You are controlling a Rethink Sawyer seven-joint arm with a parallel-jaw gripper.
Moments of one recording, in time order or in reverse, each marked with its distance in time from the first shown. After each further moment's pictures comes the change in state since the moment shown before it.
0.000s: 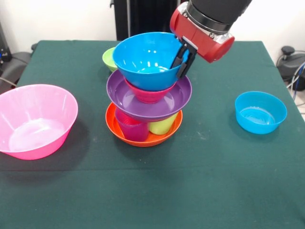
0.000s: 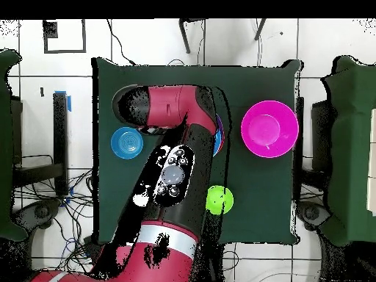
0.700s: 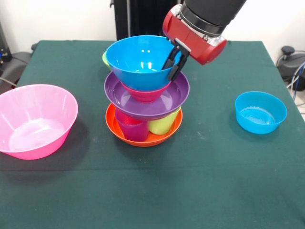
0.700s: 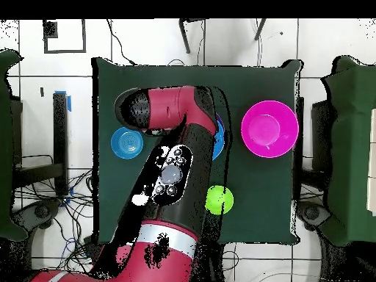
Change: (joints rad) arm 0.000 0.002 -0.001 -0.001 -0.071 -0.028 0.000
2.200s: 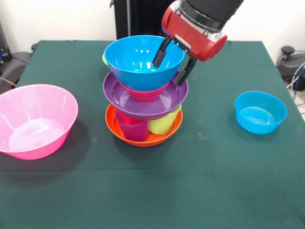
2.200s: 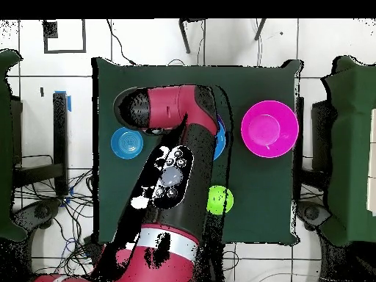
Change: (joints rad) arm -0.003 -0.020 0.004 0.000 -0.010 -0.010 0.000
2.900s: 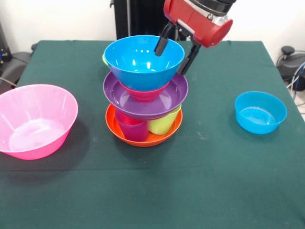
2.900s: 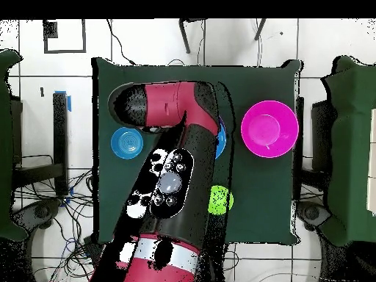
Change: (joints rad) arm 0.001 -0.039 0.000 -0.010 0.000 0.047 0.000
